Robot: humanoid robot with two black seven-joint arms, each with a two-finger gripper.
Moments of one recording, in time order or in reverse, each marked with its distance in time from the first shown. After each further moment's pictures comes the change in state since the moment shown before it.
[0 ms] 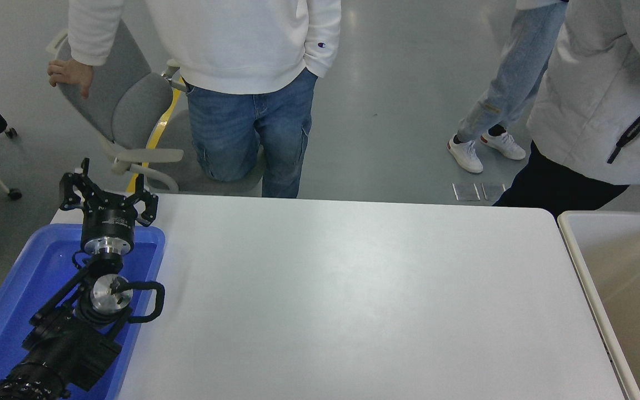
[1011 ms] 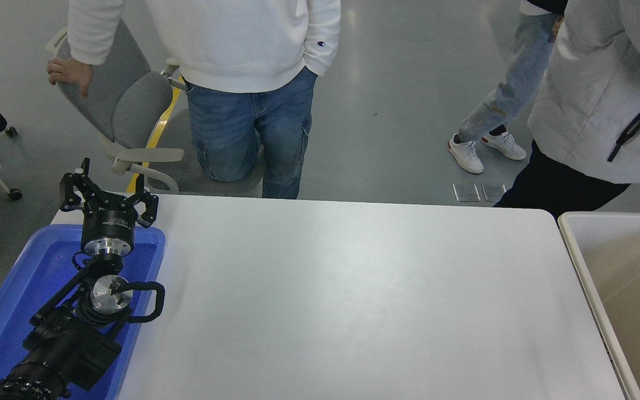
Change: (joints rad) left arm 0.000 0.000 0.000 0.000 0.000 0.000 0.000; right arm -0.487 0.375 0.497 -0.427 -0.010 -0.032 -0.033
